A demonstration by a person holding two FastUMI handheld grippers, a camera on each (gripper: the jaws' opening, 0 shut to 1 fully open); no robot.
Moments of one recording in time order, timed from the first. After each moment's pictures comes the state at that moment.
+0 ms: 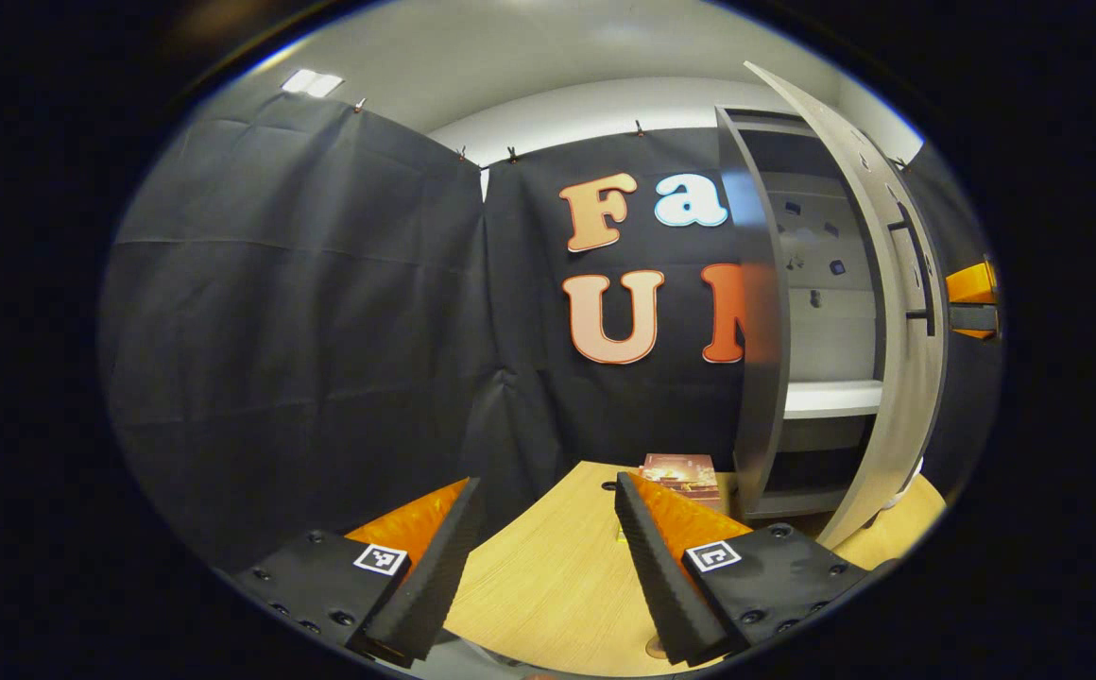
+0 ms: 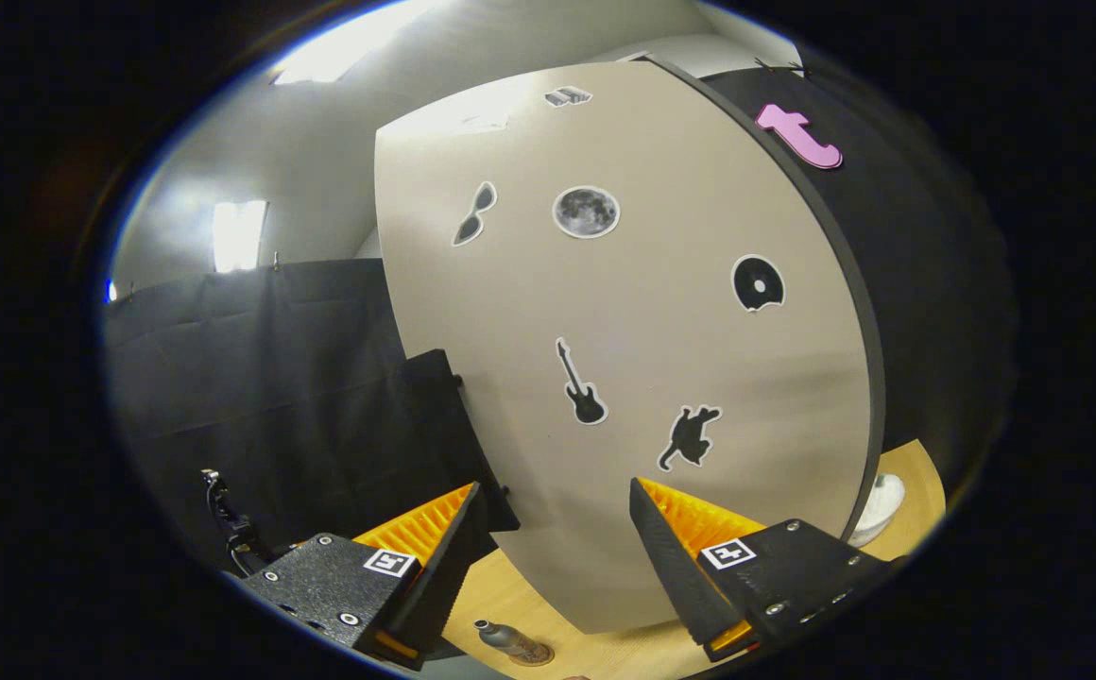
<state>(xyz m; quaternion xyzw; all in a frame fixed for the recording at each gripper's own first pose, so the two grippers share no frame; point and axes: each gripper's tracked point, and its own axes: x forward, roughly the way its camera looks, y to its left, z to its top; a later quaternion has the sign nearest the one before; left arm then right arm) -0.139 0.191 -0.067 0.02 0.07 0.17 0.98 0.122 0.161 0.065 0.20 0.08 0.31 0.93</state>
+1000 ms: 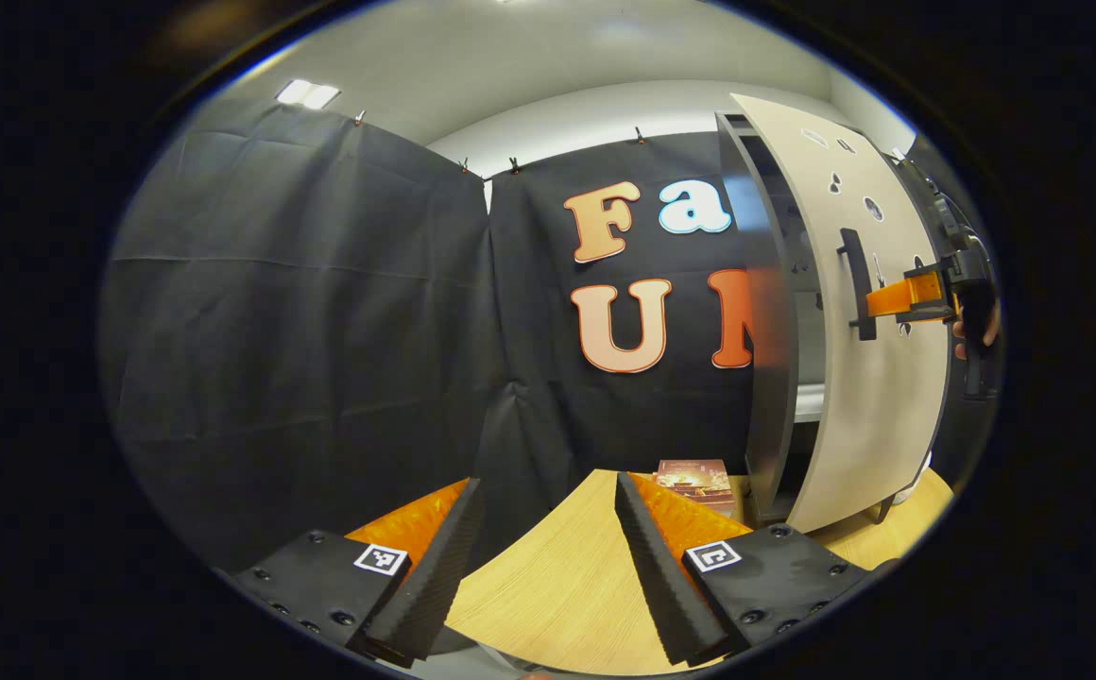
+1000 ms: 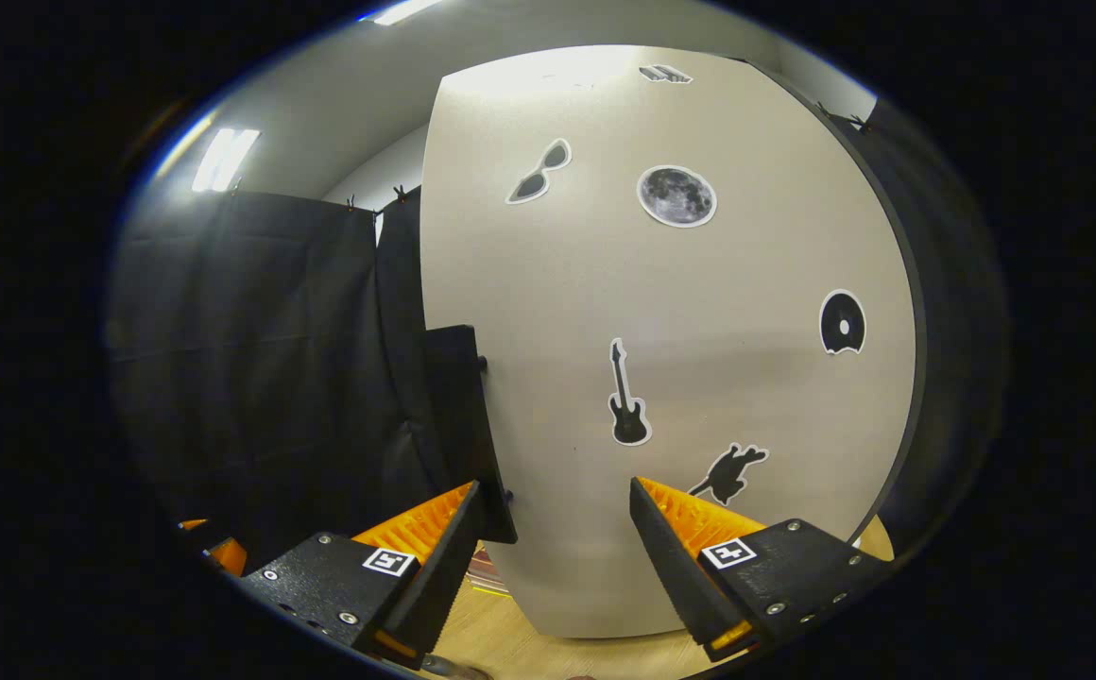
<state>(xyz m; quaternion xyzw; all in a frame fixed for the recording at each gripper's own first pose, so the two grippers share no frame) -0.148 0.199 -0.052 0.04 0.06 0.17 0.98 0.145 0.192 0.070 0.08 0.07 0.21 0.97</state>
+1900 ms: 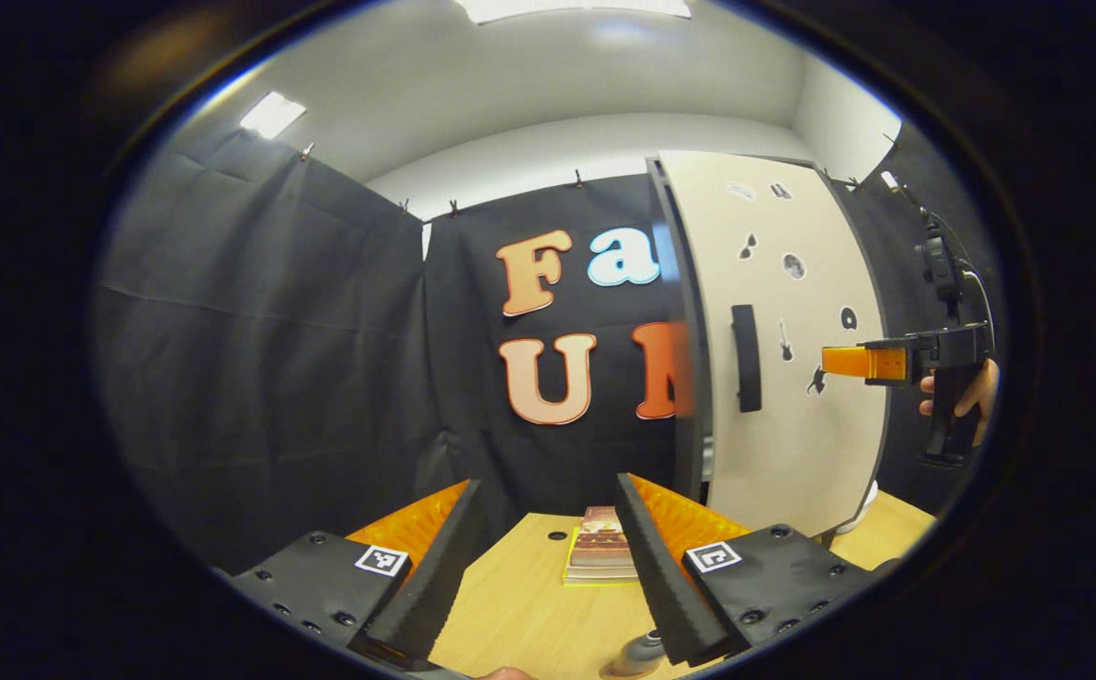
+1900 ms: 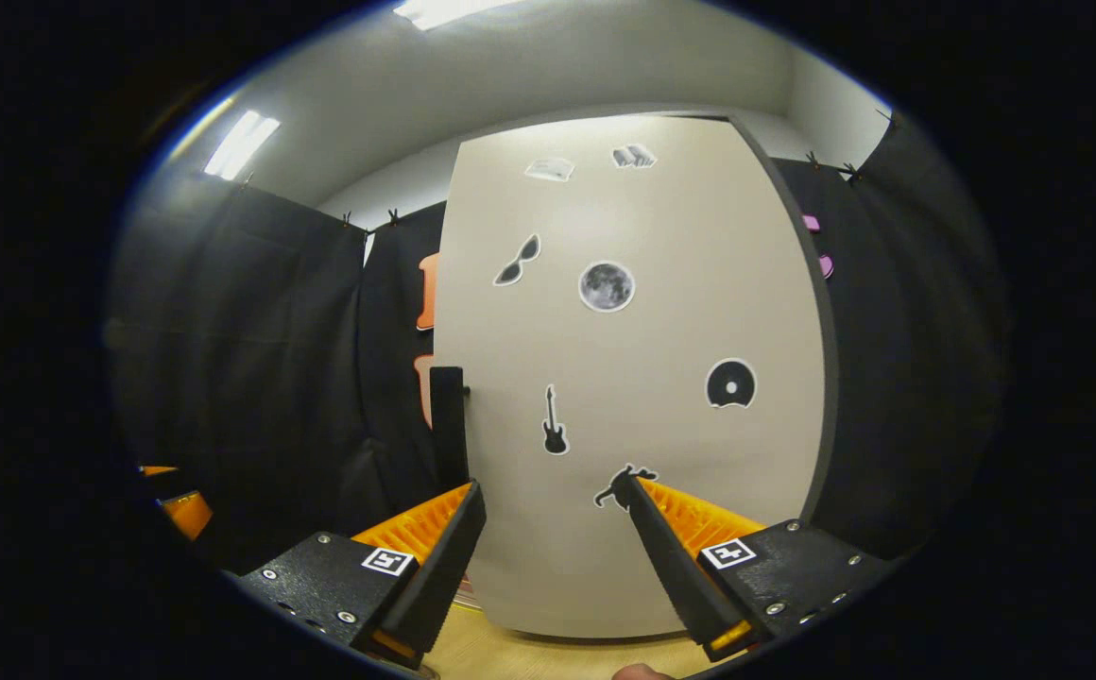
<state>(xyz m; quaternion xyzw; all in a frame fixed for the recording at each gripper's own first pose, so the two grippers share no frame) -0.117 0.088 0.018 0.05 -0.01 0.07 1.00 0.080 0.105 0.100 0.05 -0.01 0.15 0.99</state>
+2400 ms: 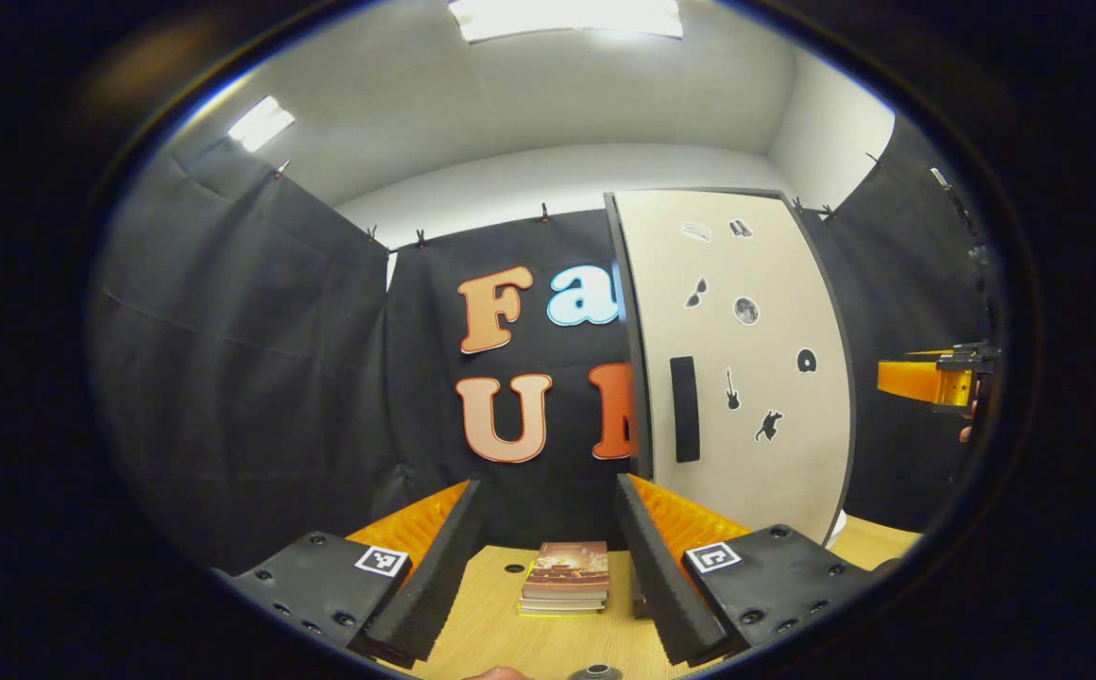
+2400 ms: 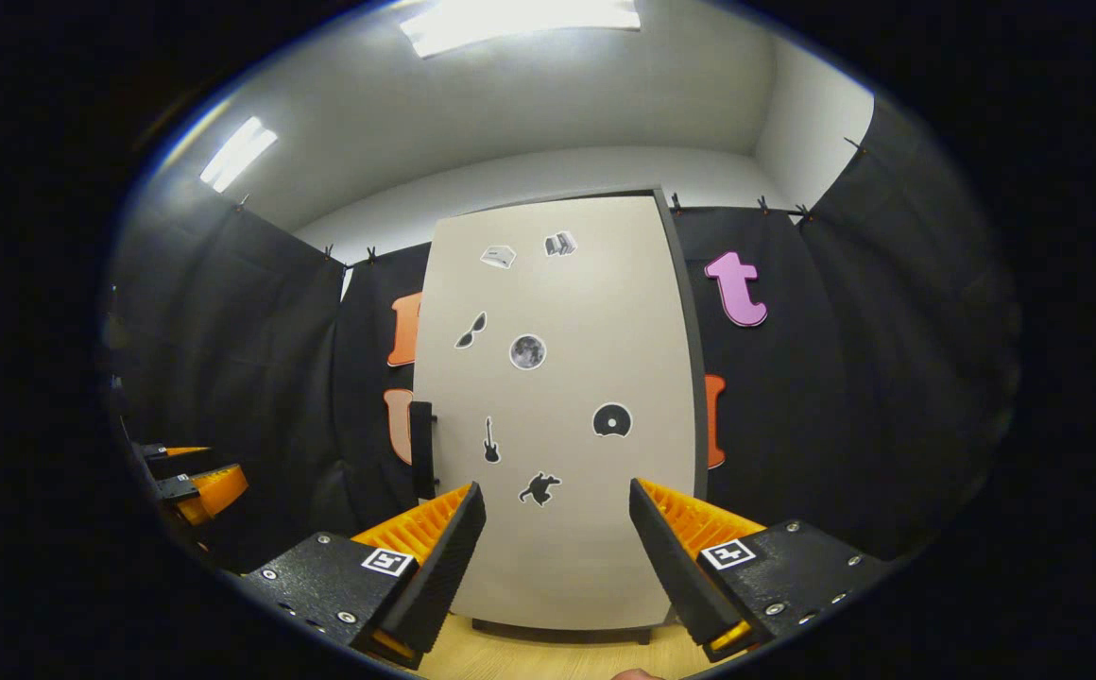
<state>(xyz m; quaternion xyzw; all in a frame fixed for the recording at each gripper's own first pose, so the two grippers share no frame) -0.094 0.043 0.049 0.04 -0.07 0.03 1.00 -0.007 0.017 0.120 0.05 -0.07 0.08 0.99</state>
